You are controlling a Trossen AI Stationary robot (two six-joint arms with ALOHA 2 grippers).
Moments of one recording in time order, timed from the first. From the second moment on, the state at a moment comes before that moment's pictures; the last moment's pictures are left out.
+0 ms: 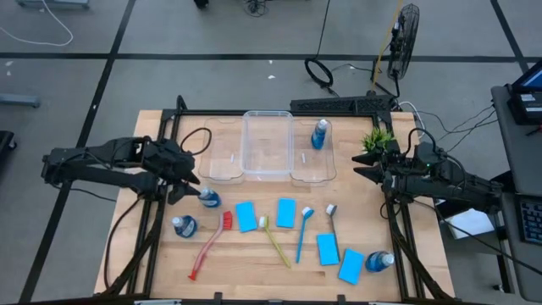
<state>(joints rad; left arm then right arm) 0.06 0.72 0.82 -0.95 0.26 -0.35 -0.22 0.15 0.43 -0.34 -0.16 0.51</state>
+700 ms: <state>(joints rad) 0.06 0.72 0.82 -0.95 0.17 -0.30 -0.22 0.15 0.43 -0.34 -0.16 0.51</state>
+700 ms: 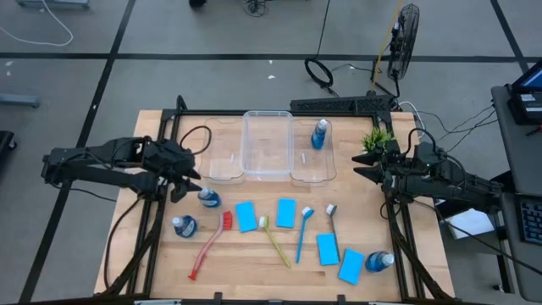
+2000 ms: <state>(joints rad) 0.06 0.72 0.67 -0.86 0.15 -0.22 -0.22 0.15 0.43 -0.34 -0.16 0.49</state>
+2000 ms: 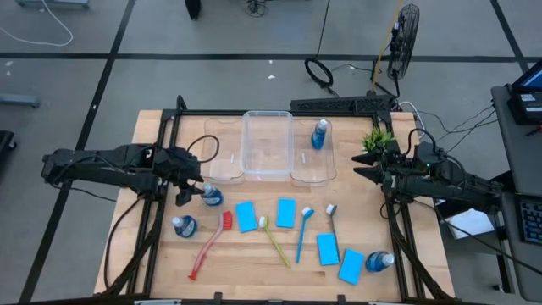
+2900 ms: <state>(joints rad) 0.06 0.72 0.66 -0.79 0.15 -0.27 -0.22 0.15 0.43 -0.34 -0.16 0.49</state>
